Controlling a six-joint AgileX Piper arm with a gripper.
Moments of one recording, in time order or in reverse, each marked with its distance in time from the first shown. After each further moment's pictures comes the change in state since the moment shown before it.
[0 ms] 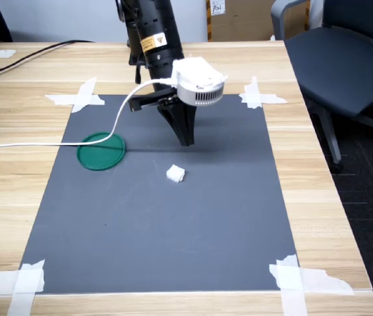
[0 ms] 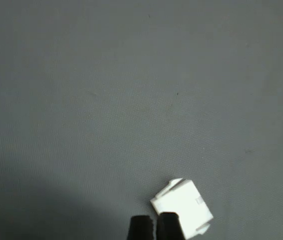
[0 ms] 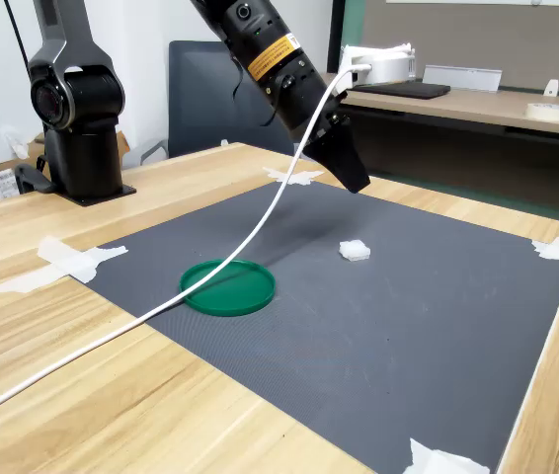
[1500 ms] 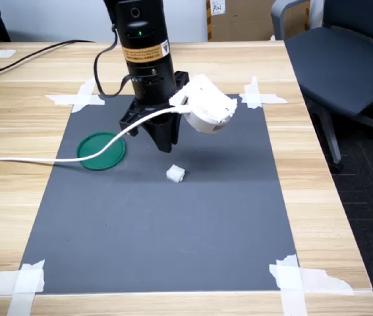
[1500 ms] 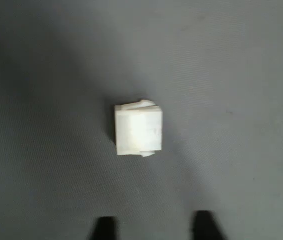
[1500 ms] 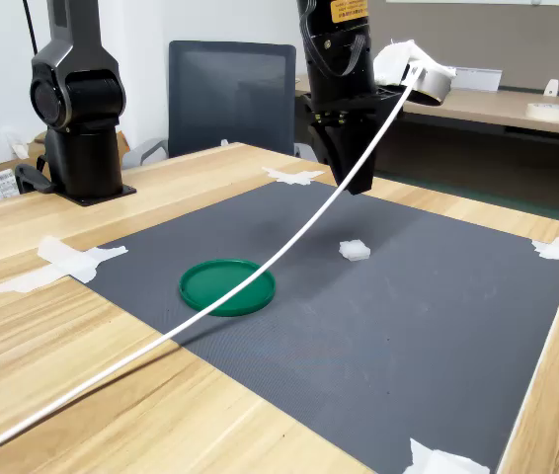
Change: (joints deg) arm -4.5 11.1 -28.9 -42.1 42.4 9.1
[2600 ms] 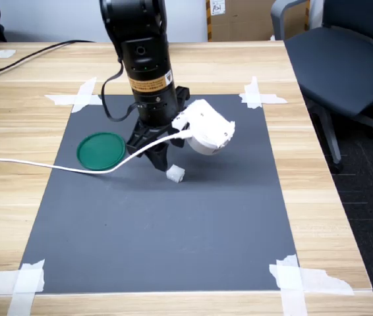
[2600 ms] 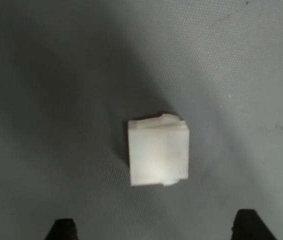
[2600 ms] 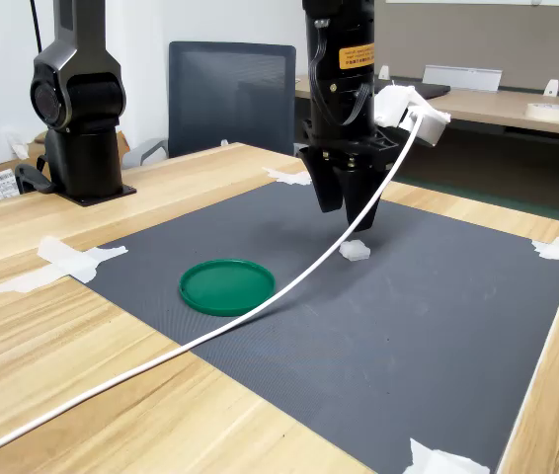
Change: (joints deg) arm 0.0 6.2 -0.1 -0.2 -0.8 3.0
